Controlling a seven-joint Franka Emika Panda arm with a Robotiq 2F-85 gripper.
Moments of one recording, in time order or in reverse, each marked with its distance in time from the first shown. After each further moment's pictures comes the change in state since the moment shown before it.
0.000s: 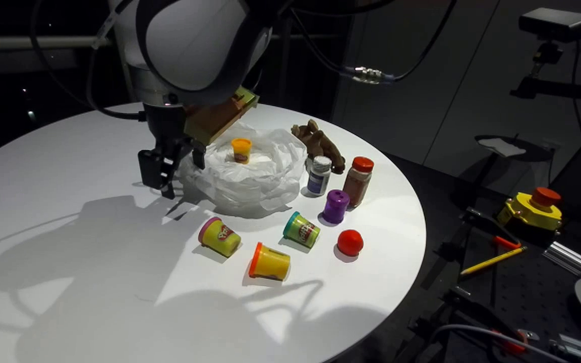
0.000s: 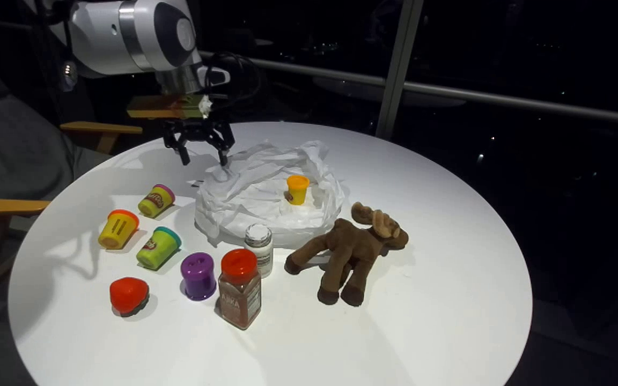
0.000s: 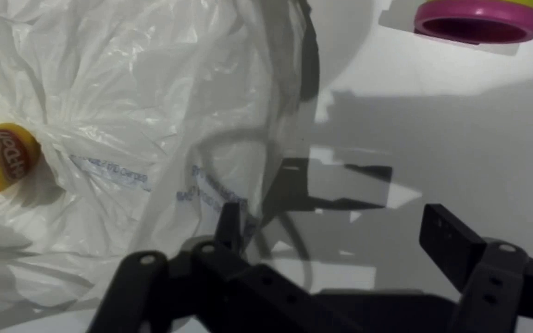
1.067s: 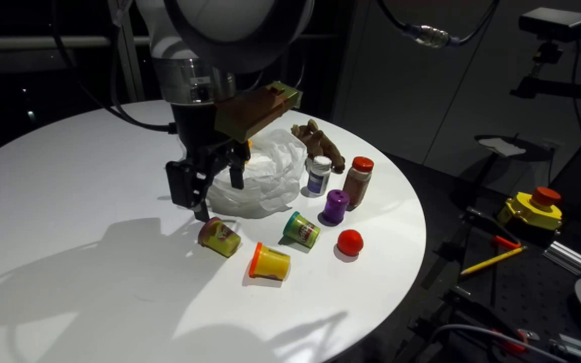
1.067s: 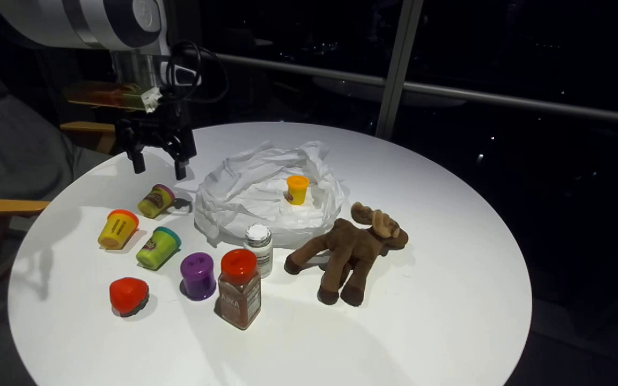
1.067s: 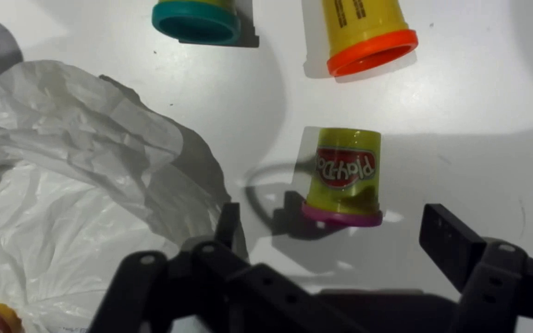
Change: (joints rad) arm -0.027 -0.196 0.081 -0.265 0.111 -0.108 0.063
